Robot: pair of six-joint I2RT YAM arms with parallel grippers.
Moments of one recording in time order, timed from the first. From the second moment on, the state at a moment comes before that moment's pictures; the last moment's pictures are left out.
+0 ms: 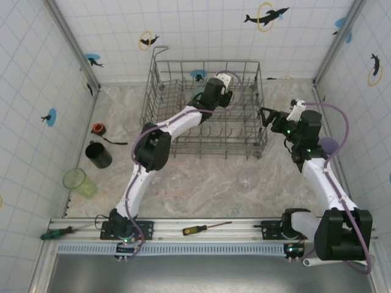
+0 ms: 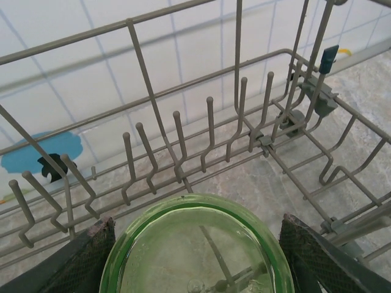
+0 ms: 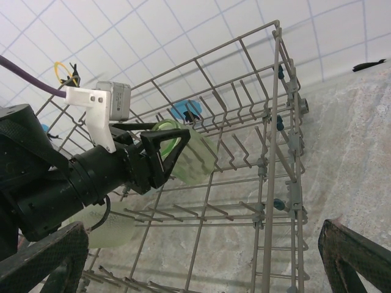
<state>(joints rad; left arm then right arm) -0.68 2.44 2.07 -0.05 -0.18 0.03 0.03 1.10 0.70 0.12 -0.38 0.44</state>
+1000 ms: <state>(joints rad) -0.75 2.06 1.90 0.02 -0.27 0.04 0.04 1.09 0.81 -0.07 -0.43 0.48</state>
